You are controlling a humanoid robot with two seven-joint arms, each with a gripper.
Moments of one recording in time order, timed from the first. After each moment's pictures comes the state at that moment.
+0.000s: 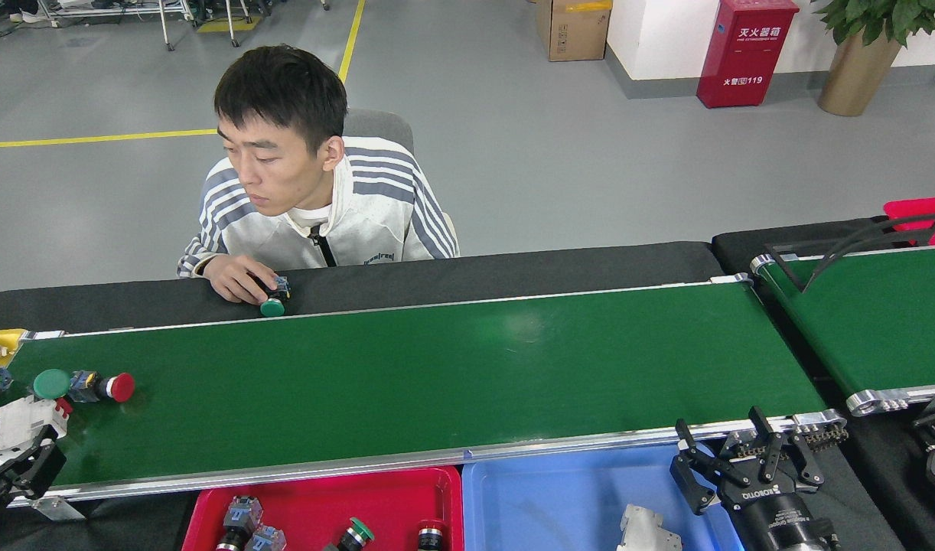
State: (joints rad) left arm -0.25 0.47 0.42 -0.81 -1.36 -0.38 -0.04; right arm 0.10 -0.04 -0.14 -1.62 1.44 -0.23 -0.01
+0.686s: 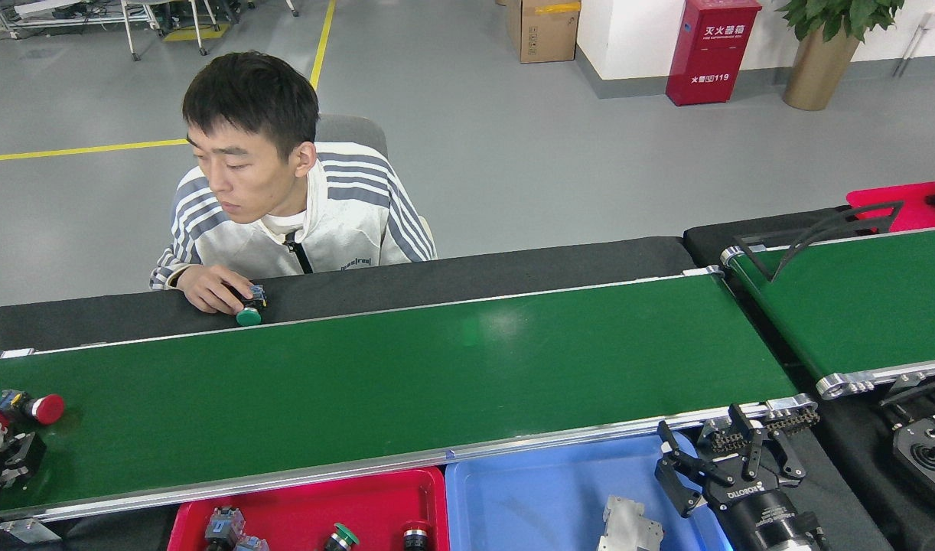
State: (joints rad) left arm -0.44 0.51 0.31 -0.44 -1.36 -0.18 0.13; right arm 0.09 -0.04 -0.10 -1.61 1.44 -0.30 -0.01
